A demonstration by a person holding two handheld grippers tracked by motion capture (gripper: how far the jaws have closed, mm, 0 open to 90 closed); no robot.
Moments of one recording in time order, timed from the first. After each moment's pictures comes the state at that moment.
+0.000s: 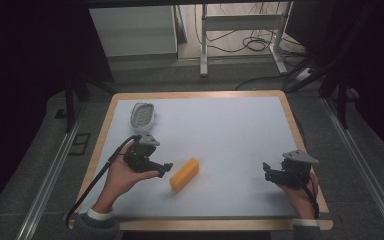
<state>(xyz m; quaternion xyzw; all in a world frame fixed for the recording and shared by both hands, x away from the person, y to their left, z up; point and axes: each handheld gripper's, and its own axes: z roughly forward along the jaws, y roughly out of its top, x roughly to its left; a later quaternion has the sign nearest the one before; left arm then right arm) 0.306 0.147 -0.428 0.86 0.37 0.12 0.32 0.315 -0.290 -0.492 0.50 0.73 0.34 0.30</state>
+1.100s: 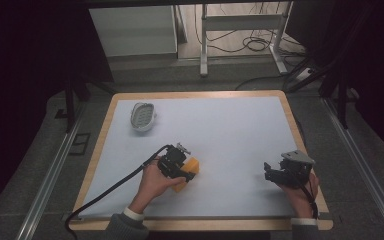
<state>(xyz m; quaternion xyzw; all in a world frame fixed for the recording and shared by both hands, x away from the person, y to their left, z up) 0.331 0.077 -0.491 0.88 0.39 0.03 0.26 0.319 -0.290 -0.500 0.51 0.73 0.31 0.32</state>
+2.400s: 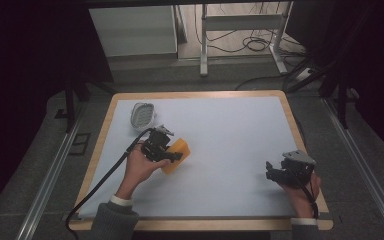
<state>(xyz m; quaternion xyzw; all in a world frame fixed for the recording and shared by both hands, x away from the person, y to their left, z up) 0.354 0.127 -0.447 0.85 0.41 0.05 0.33 0.319 -0.291 -0.499 0.52 0.72 0.30 0.34</state>
